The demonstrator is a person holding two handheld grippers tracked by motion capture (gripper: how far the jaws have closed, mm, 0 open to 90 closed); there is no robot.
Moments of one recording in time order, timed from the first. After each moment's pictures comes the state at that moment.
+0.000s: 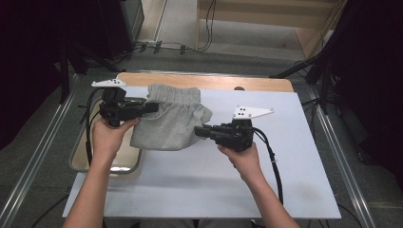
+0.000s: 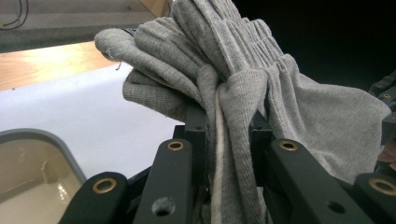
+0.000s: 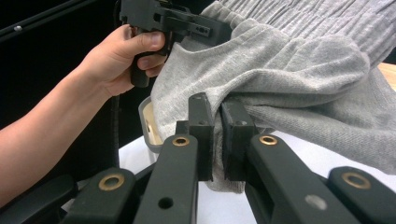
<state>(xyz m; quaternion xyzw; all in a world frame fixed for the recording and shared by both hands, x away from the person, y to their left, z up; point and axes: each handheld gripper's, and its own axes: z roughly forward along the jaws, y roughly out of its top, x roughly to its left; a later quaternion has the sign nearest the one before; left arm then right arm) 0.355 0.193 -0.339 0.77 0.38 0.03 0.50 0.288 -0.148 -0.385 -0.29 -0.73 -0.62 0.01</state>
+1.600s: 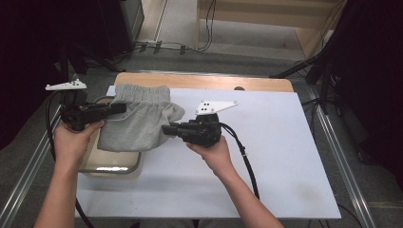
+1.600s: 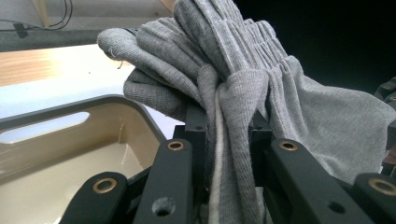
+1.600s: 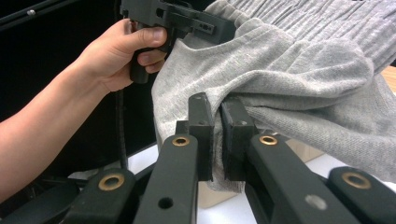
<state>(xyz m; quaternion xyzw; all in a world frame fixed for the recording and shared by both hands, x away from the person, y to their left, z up) 0.340 0.268 -0.329 0.76 0.42 0.06 0.50 0.302 -0.073 -0.373 -0.24 -0.75 -0.61 0.03</state>
